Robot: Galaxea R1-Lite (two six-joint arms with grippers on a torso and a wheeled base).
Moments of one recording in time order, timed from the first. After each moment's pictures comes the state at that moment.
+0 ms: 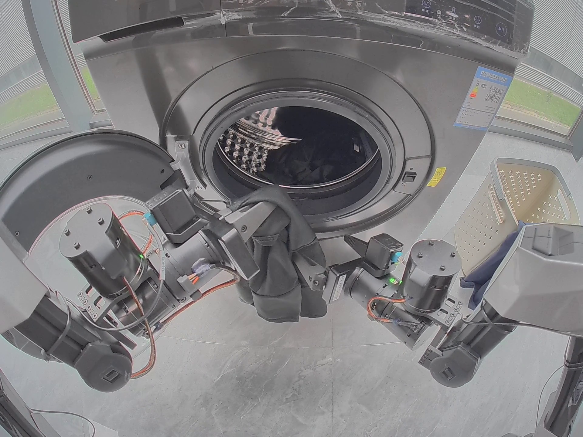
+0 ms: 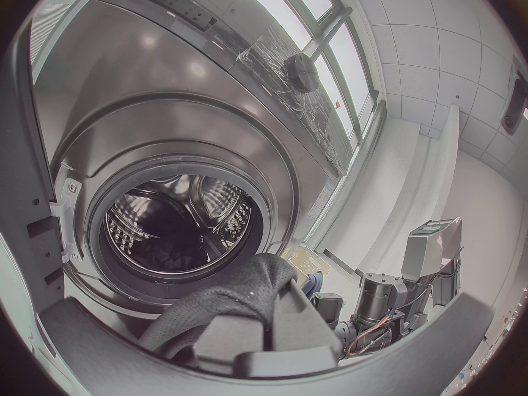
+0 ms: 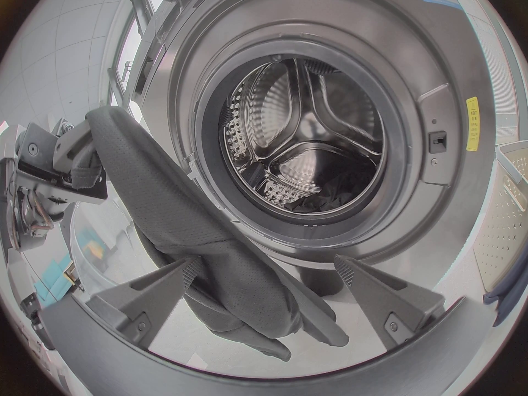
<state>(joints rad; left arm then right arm) -0.62 1.81 -0.56 -1.55 -0.21 -0.26 0.73 2.13 -0.72 -1.46 -0.16 0.17</state>
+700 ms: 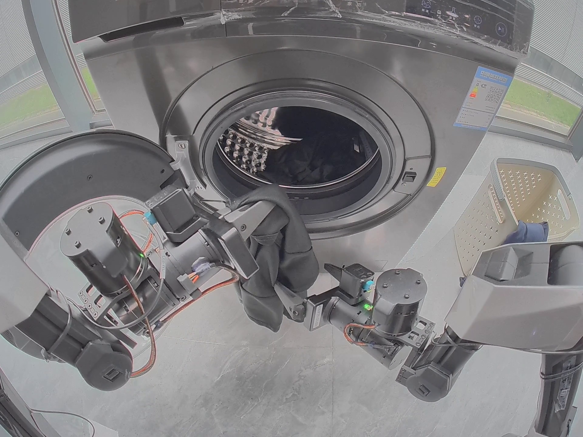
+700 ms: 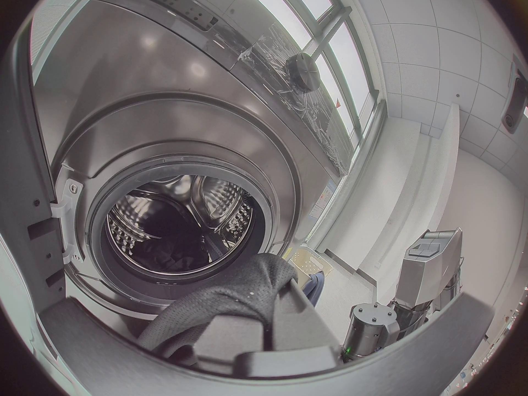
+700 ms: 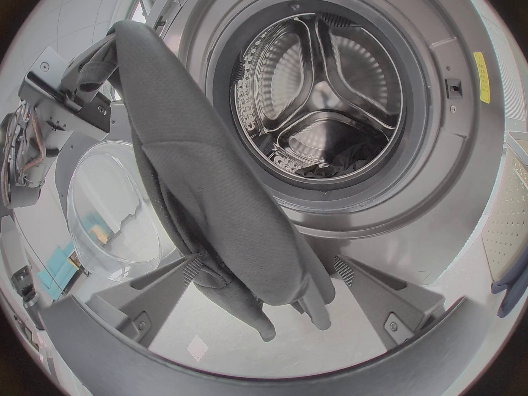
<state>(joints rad) -0.61 1.82 -0.56 -1.55 -0.21 -0.25 0.78 2.27 -0.75 -1.48 -0.15 0.16</state>
